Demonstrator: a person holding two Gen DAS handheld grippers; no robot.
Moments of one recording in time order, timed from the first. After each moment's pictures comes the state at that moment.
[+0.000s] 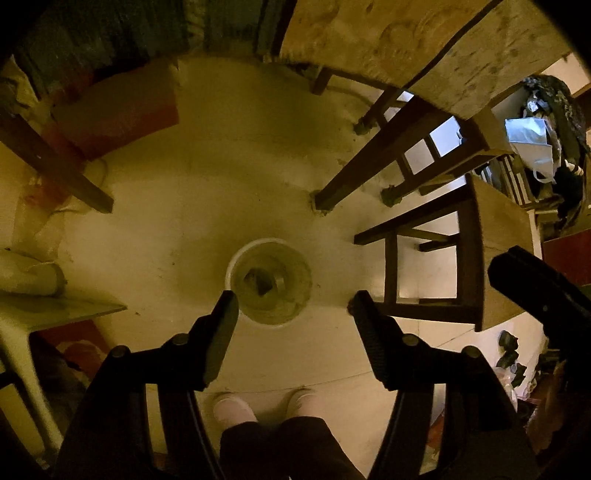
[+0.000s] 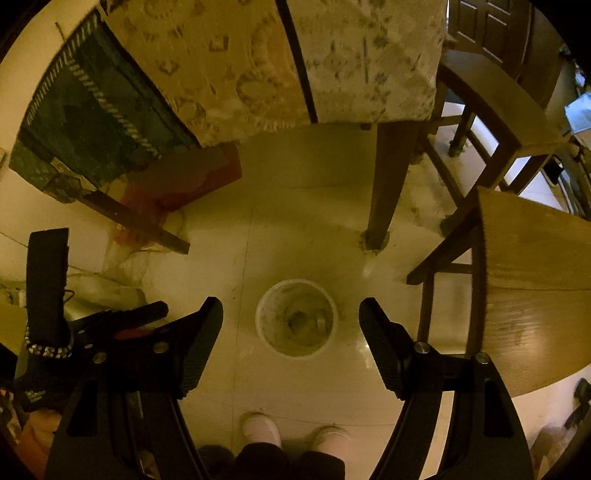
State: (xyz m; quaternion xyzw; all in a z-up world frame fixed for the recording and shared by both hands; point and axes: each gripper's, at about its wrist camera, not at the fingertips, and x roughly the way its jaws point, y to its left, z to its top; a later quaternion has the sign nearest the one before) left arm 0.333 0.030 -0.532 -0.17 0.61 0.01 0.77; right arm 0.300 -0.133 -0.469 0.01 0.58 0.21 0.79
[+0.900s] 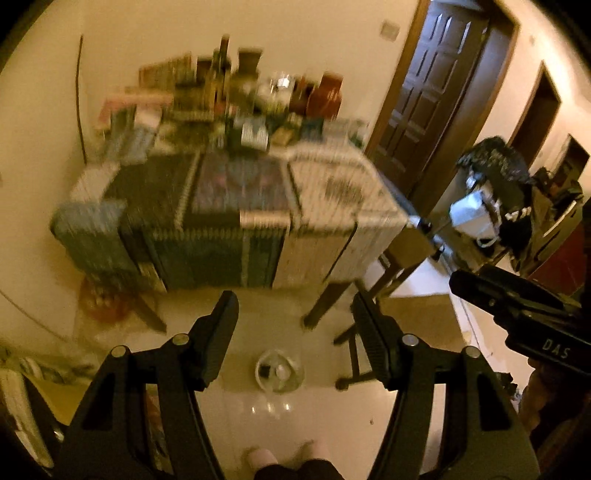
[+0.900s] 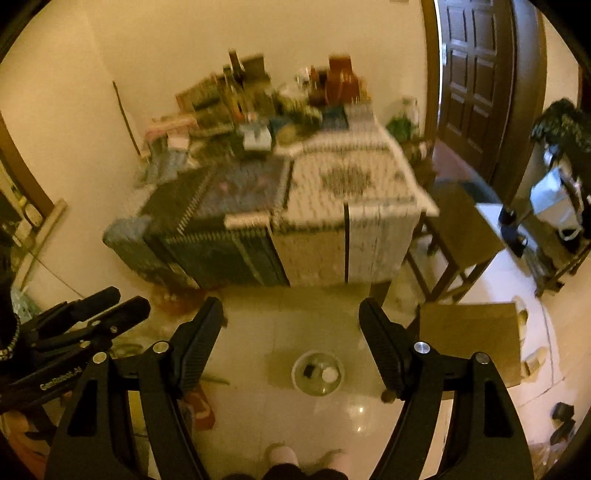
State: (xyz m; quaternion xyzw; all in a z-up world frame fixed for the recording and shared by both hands) left arm 0.246 0.063 -0.145 -0.11 0.40 0.01 0.91; right arm 0.227 -0.121 -0.156 0.02 0.43 0.21 0.88
